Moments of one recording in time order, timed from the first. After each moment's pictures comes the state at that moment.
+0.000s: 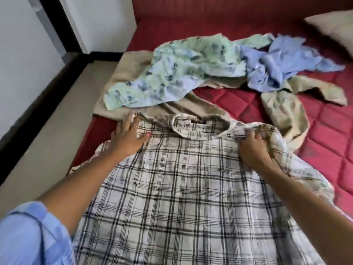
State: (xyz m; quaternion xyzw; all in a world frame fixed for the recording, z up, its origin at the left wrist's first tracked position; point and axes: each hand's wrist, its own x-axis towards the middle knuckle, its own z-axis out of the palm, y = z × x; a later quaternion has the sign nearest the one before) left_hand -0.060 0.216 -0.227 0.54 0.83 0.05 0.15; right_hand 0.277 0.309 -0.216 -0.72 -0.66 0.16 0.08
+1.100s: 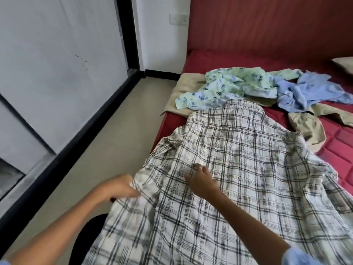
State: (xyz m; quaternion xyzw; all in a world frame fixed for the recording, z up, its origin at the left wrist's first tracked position) left_hand -0.121 -0.120 -0.167 0.45 0.80 -0.03 0.39; right_hand 0.101 0.018 -0.201 -0.50 -0.80 0.33 -0.02
